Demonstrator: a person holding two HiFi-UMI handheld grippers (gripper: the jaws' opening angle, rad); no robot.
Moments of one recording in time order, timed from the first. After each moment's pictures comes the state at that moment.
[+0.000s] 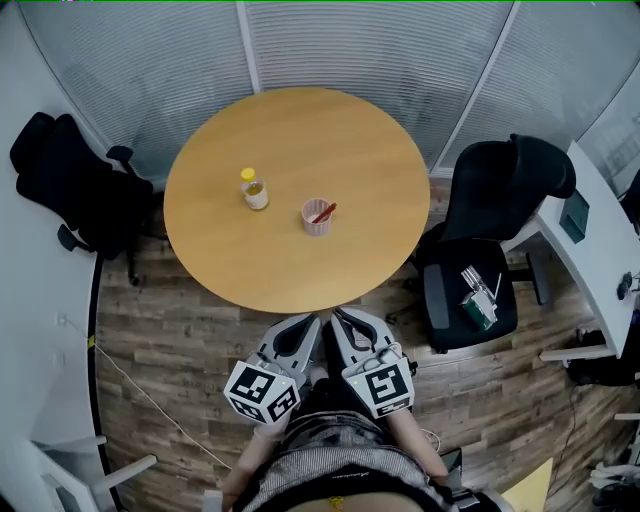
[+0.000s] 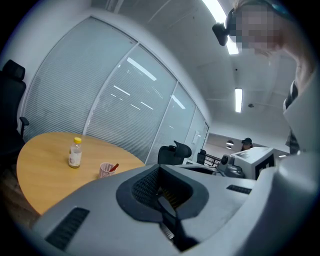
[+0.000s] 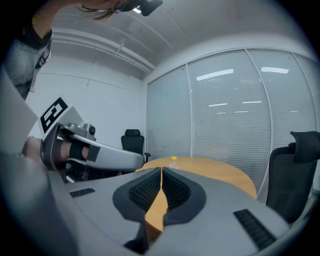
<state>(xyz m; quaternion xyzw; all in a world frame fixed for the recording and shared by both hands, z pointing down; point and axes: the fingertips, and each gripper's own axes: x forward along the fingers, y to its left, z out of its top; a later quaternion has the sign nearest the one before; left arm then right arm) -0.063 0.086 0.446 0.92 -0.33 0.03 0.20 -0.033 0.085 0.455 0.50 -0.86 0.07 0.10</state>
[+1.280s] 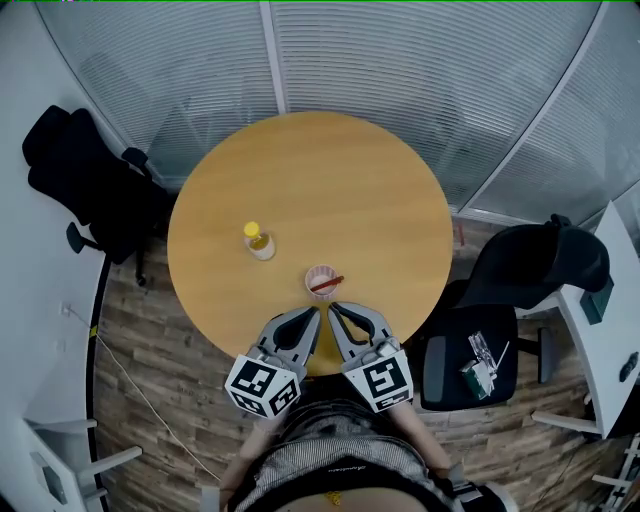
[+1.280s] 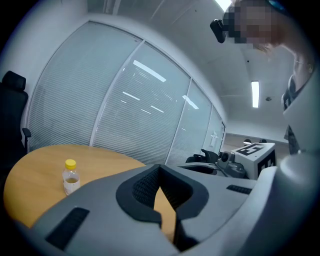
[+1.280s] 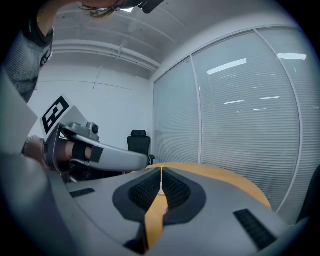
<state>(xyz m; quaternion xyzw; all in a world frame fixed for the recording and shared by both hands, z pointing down) -0.016 -0.130 0.436 0.90 -0.40 0.03 0.19 0.006 -0.133 0.446 0.41 -0.90 0.05 0.11</state>
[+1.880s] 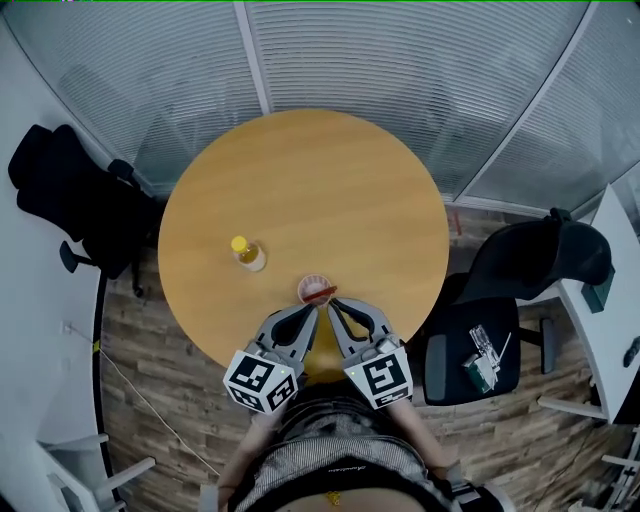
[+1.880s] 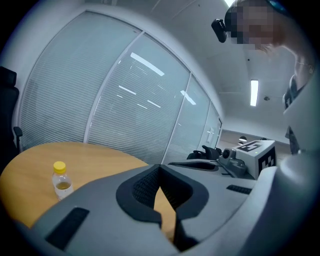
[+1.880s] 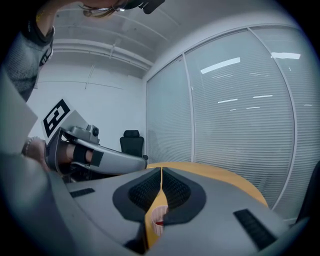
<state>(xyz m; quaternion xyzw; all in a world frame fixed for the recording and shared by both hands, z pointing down) -0.004 -0.177 0.449 0.91 -0.37 0.05 0.20 0.023 -0.179 0.454 0.44 -0.89 0.06 0.11</state>
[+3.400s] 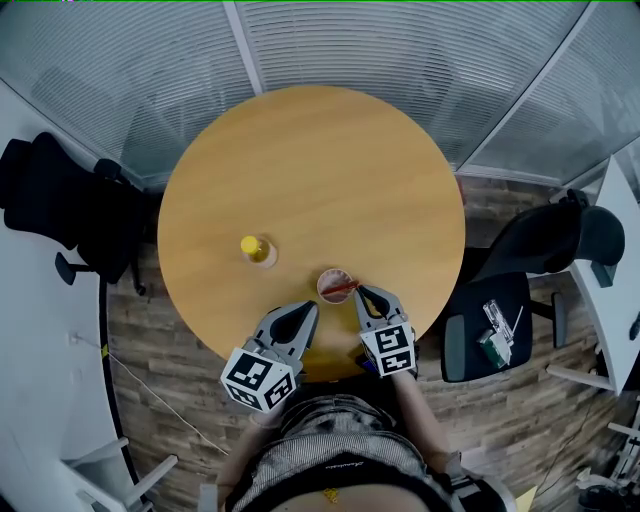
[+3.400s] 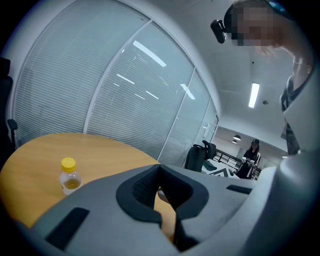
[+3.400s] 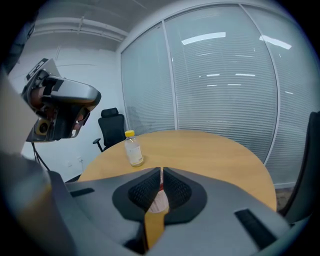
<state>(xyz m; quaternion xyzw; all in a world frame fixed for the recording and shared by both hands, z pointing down) -0.054 -0.209 0.479 0.91 -0.33 0.09 0.24 0.032 -0.222 0.601 0.51 -0.81 0.19 0.20</state>
